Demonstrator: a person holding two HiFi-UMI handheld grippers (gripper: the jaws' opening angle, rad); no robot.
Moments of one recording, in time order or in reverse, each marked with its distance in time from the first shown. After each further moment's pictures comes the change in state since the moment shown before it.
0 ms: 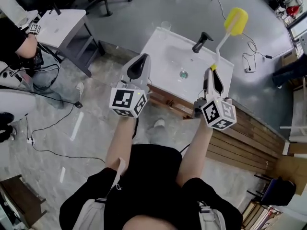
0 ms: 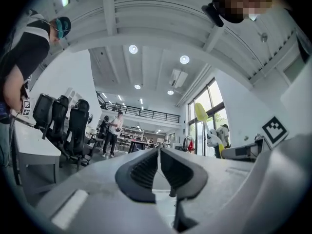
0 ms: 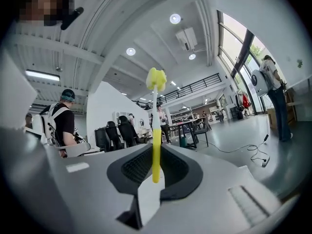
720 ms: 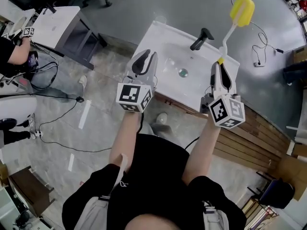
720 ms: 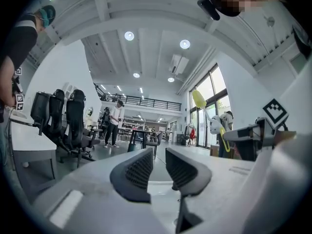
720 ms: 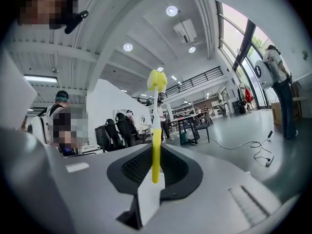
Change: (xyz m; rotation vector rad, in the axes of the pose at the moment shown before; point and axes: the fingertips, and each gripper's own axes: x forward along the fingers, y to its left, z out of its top) left arm 0.087 -0.016 -0.064 0.029 0.136 0.025; right arm 0.055 -0.074 0.004 0.018 0.055 0.037
